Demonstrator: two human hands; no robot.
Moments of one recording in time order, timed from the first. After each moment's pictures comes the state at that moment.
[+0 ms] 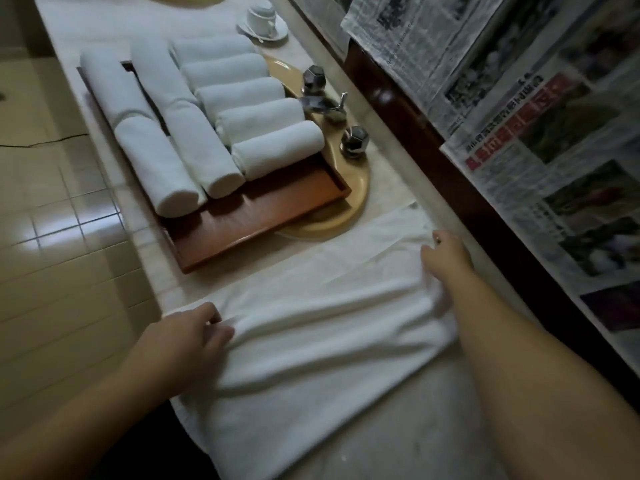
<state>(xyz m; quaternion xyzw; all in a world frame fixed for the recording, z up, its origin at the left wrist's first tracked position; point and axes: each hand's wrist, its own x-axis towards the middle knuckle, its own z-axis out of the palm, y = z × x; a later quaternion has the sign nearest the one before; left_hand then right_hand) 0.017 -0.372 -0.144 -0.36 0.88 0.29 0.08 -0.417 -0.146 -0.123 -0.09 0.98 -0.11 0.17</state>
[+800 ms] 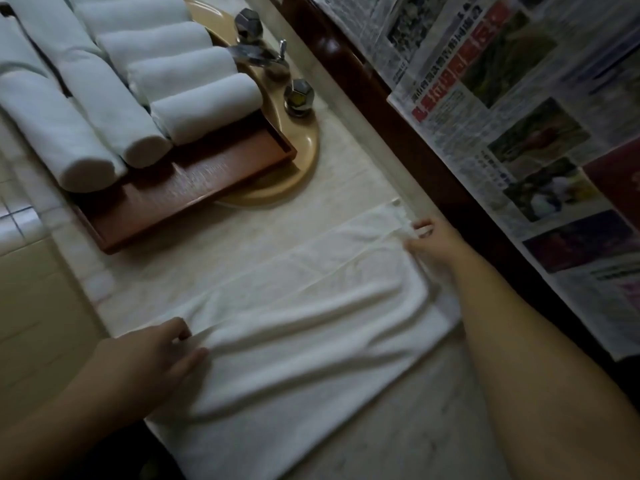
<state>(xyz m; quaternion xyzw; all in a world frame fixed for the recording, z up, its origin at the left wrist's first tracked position) 0.025 -0.327 -0.146 -0.29 0.91 0.27 0.15 -0.422 -0.053 -0.100 -0.06 0.94 -0.19 0.27</state>
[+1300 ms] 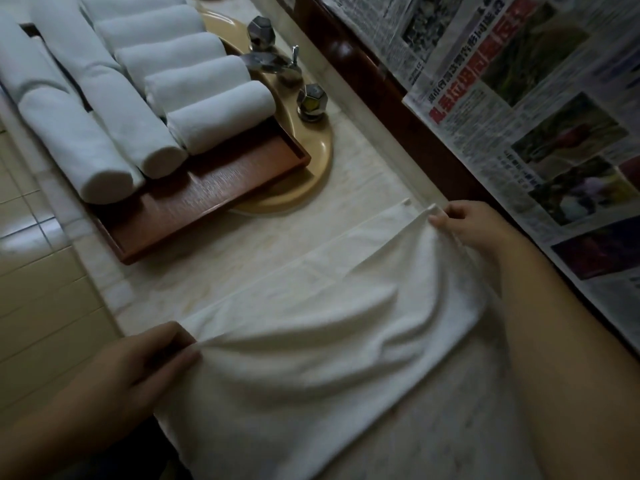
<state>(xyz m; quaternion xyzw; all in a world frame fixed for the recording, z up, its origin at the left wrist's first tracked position) 0.041 -0.346 -0.114 -0.24 0.84 0.49 0.04 -0.432 -0.064 -0.057 -0.15 0.92 -0.25 0.27</state>
